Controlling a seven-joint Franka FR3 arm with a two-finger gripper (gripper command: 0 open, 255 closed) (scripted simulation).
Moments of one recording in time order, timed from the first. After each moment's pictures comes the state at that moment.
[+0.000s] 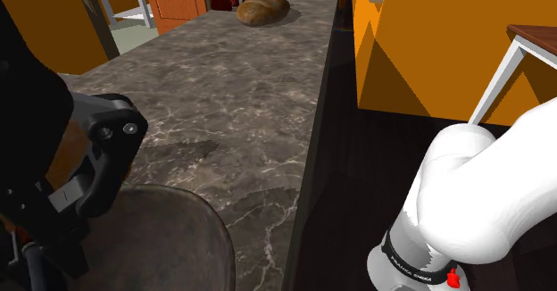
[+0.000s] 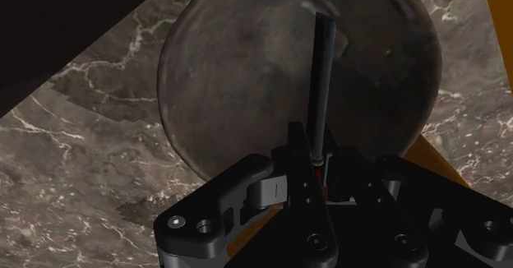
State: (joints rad) arm -0.05 -0.54 0.73 -1.88 0.33 1.56 0.96
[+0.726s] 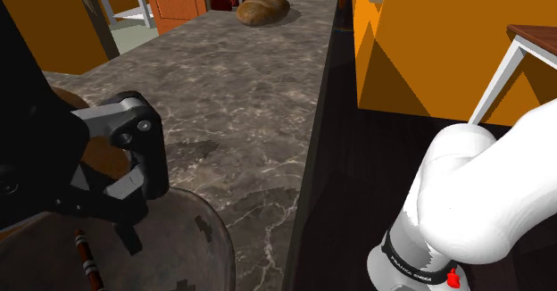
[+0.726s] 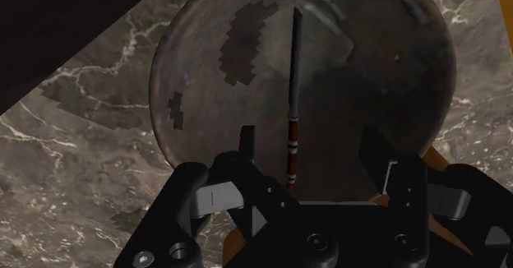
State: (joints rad) arm -0.05 -0.55 0.74 -1.93 0.34 1.60 0.95
